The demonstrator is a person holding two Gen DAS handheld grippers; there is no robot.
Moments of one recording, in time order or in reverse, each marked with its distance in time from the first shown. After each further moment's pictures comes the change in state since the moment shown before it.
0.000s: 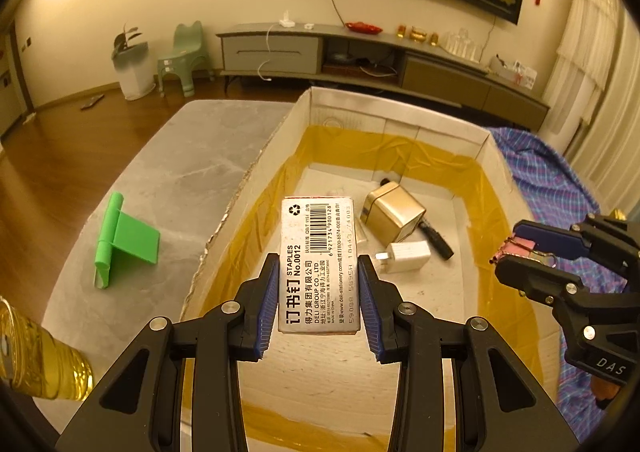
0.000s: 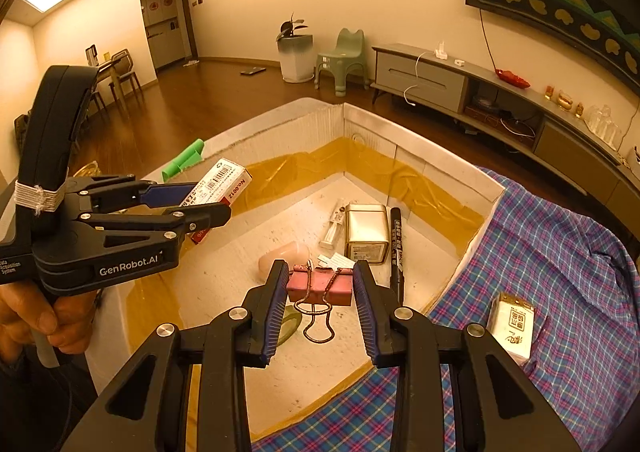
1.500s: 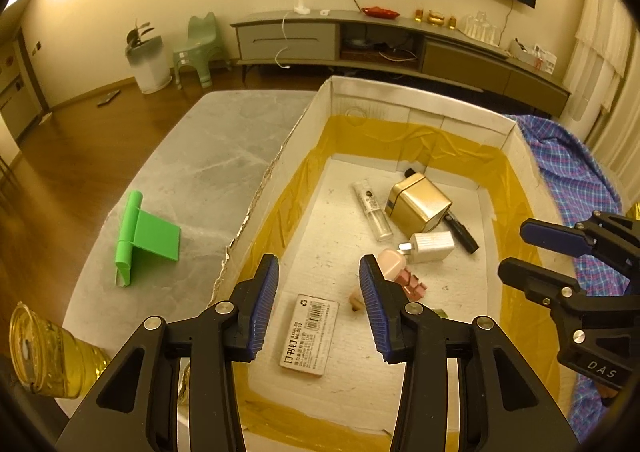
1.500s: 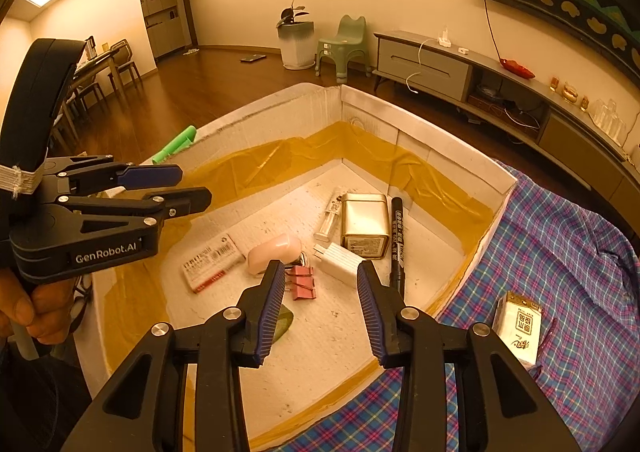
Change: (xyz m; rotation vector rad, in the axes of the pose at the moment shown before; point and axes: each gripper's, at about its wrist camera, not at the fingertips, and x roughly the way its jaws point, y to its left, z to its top) left arm 0.001 0.005 0.009 0.006 0.047 0.086; right arm 0.014 -0.005 0.003 -0.016 0.039 0.025
